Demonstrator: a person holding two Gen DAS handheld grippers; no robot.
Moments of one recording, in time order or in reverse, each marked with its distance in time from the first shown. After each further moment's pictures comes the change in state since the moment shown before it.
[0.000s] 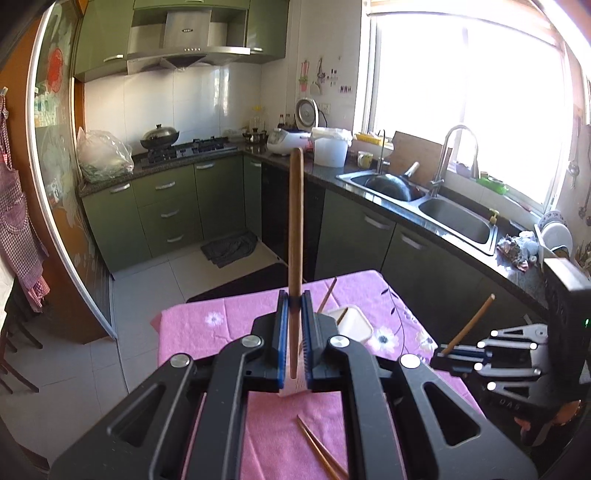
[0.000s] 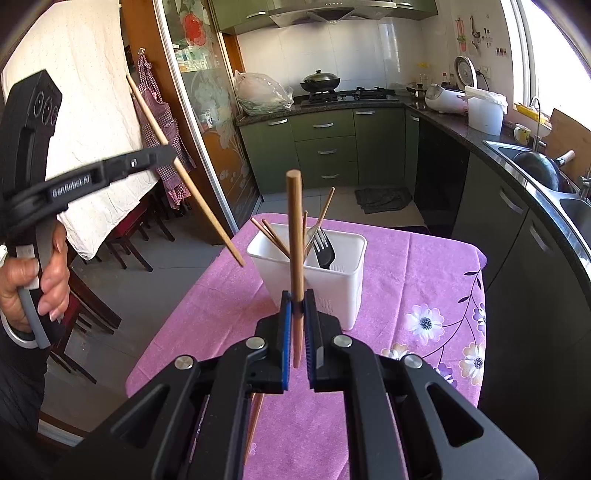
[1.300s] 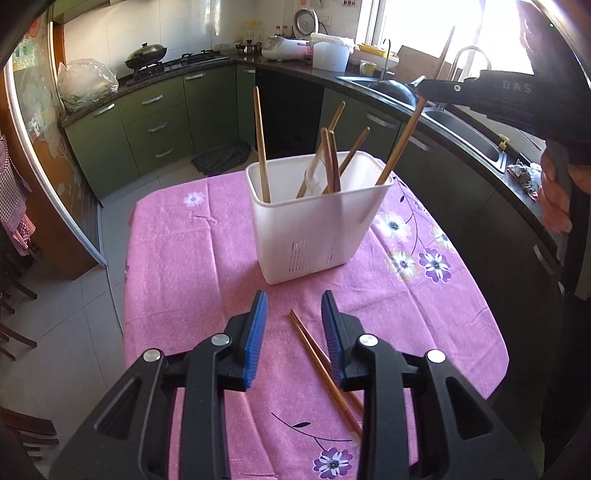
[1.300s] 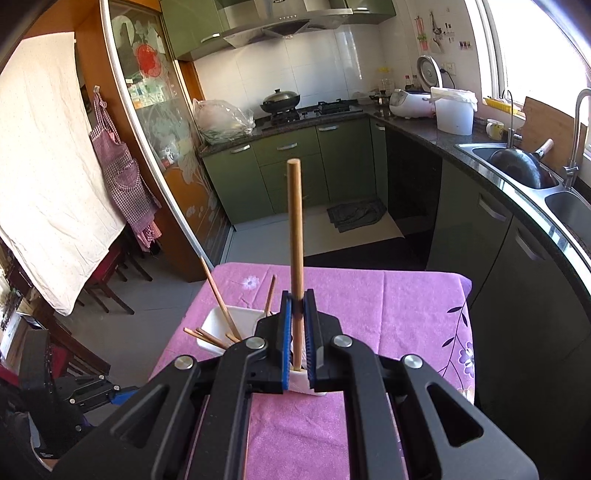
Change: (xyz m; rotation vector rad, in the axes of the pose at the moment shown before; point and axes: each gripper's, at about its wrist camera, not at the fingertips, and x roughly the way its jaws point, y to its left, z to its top) left arm 0.062 0.004 -0.124 -0.011 0.369 -0.031; right arm 0.041 -0.043 0.081 0.122 -0.059 -0.092
